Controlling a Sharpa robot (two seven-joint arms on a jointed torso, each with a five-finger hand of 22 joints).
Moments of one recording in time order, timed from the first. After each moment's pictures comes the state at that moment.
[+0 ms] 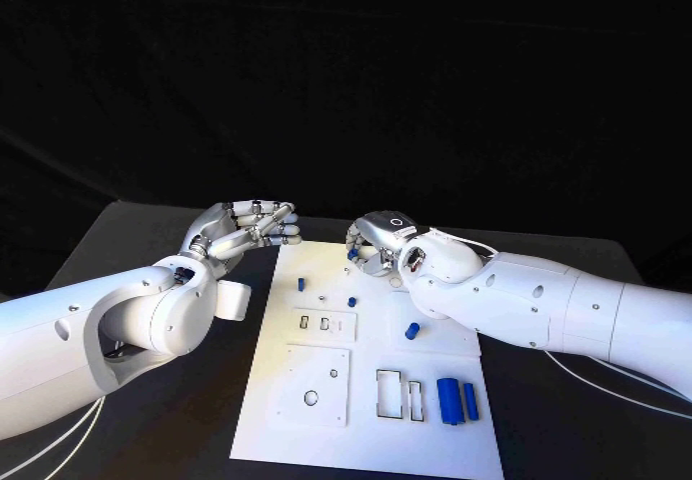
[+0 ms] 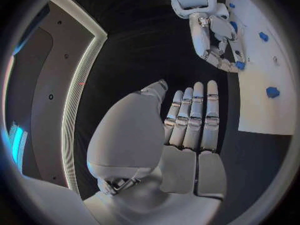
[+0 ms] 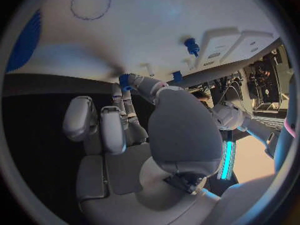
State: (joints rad) left arm 1.24 -0.98 -0.01 1.70 -0.04 -0.42 0.43; left_hand 1.50 -0.13 0.30 0.27 0.15 0.89 0.23 0.23 0.17 1.04 0.17 0.09 0.07 1.01 0.12 0.27 0.24 0.17 0.93 0.23 0.31 0.11; right arm 1.31 -0.45 -0.15 1.19 -1.61 -0.45 -0.15; right_hand 1.29 -0.21 0.65 -0.02 0.14 1.01 0.16 0.24 0.41 1.13 0.10 0.06 0.12 1.47 0.01 1.38 1.17 0.09 1.31 0.12 1.30 1.13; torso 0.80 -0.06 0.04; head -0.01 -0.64
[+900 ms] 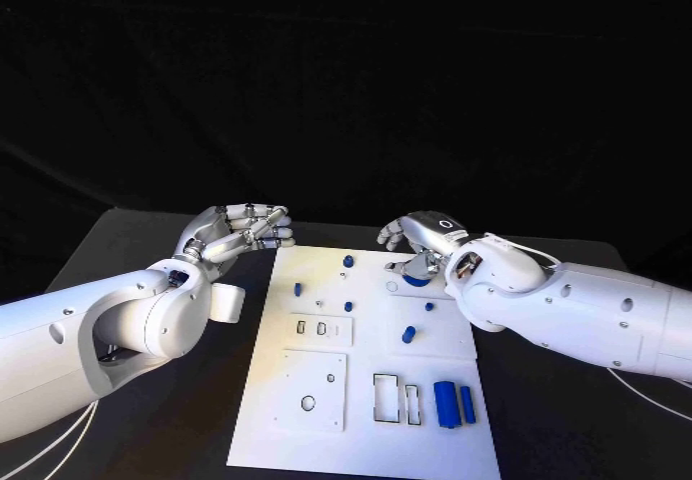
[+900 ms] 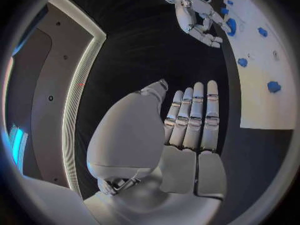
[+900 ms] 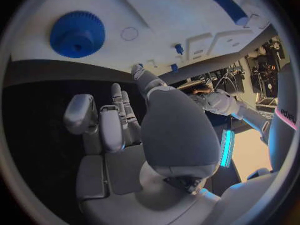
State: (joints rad) left arm 1.24 -0.99 -0.01 1.69 -0.04 -0.42 0.43; left_hand 1.50 -0.13 0.31 0.27 0.15 0.89 0.23 0.23 0.17 1.04 0.17 0.09 0.07 1.01 0.13 0.27 0.24 0.17 0.93 0.23 0.31 0.11; right arm 1.32 -0.73 -0.13 1.45 -1.56 -0.51 -0.15; right_hand 1.40 -0.19 0.28 0.06 0.19 0.91 0.17 0.13 0.40 1.10 0.10 0.21 0.10 1.46 0.02 1.36 1.12 0.11 1.30 0.12 1.25 1.11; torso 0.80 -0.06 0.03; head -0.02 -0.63
